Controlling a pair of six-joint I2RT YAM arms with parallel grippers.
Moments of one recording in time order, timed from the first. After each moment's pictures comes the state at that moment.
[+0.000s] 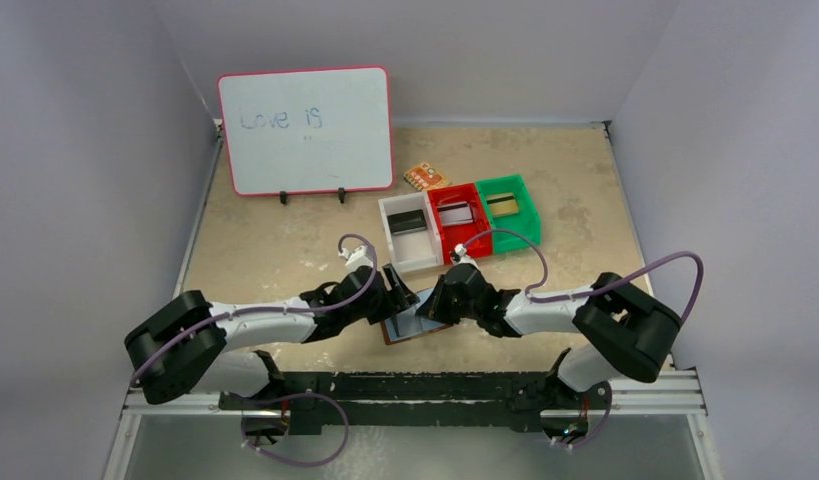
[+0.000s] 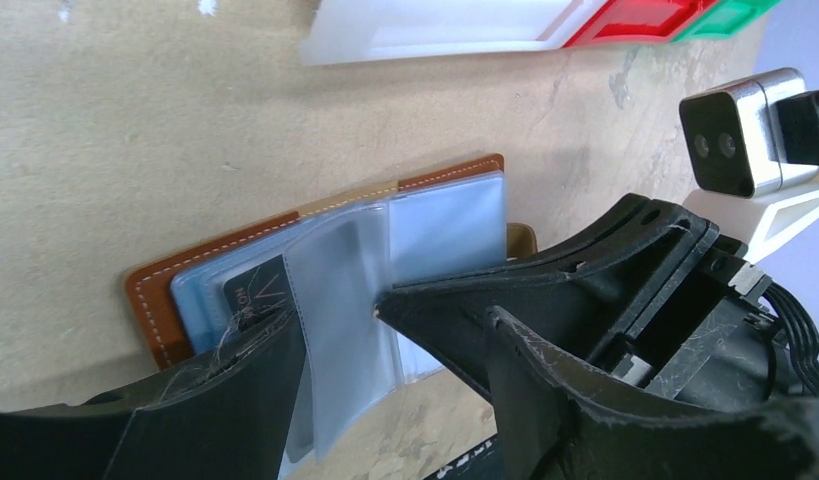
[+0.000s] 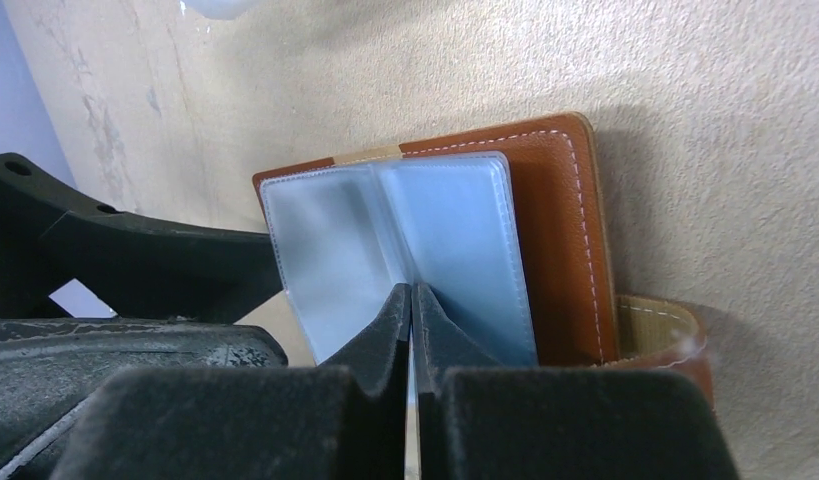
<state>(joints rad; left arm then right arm) -0.95 1.30 0.46 0.14 -0.18 -1.22 0.90 1.48 0.45 0.27 0.00 1.12</state>
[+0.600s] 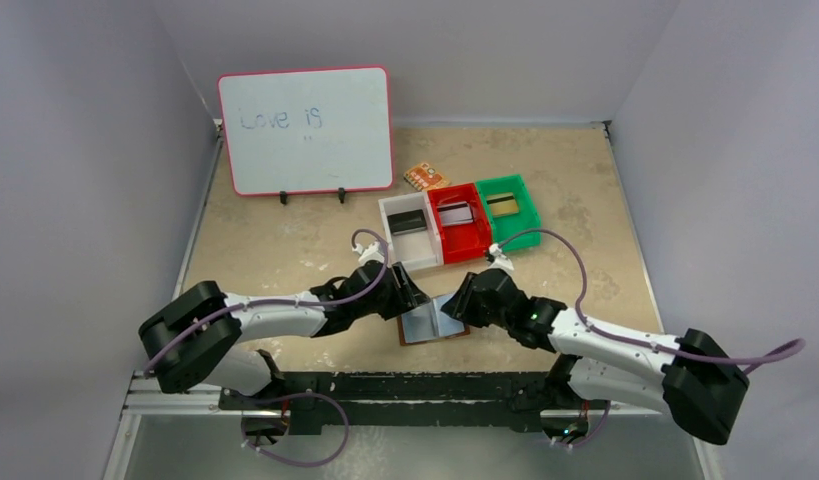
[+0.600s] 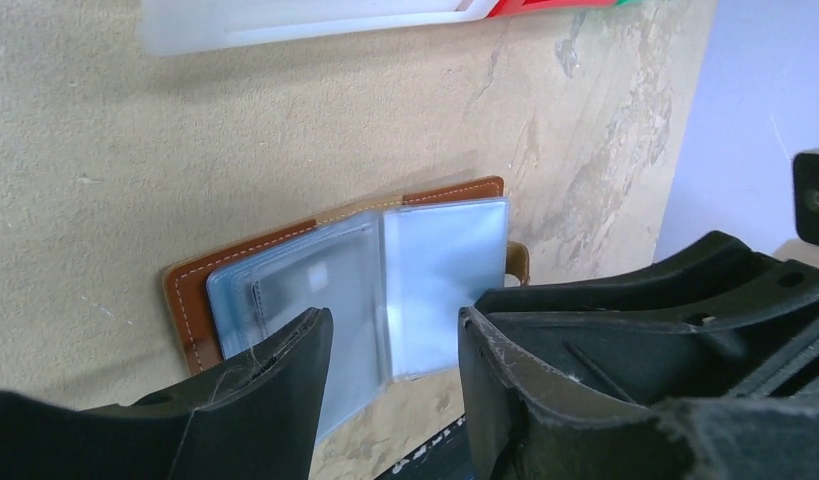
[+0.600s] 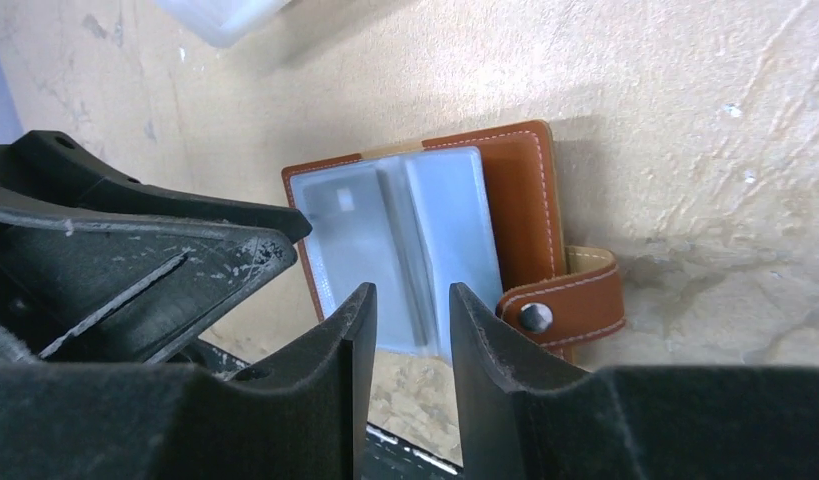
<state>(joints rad) -0.96 1.39 0.52 0.23 -0.08 -1.22 0.90 1.06 0.40 -0.11 0.15 1.10</state>
